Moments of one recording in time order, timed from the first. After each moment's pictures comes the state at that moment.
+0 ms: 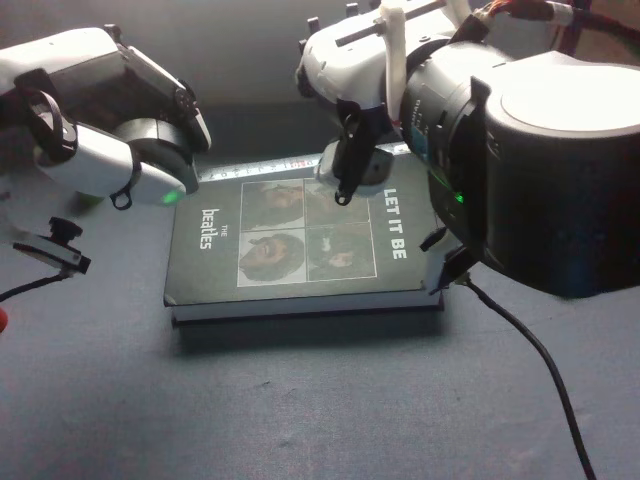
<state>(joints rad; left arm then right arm) 0.49 -0.86 1.14 -0.23 -0.20 0.53 0.00 -1.41 0.89 -1.37 -1.02 0.43</state>
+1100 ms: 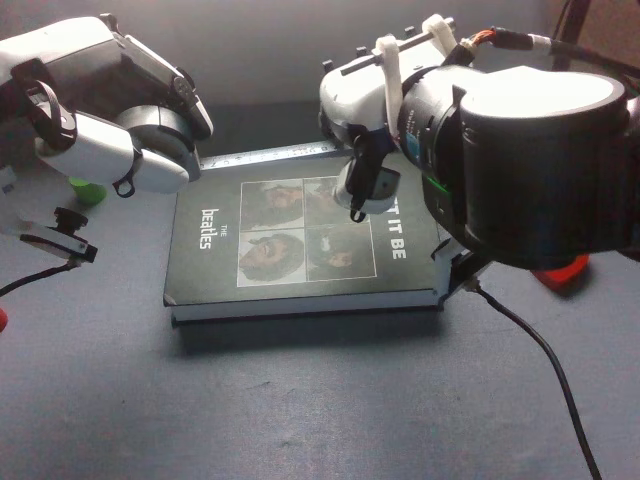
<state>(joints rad) 0.49 -0.87 1.15 -0.21 -0.23 0.47 -0.06 -1.46 1.04 -1.28 -0.94 0.36</state>
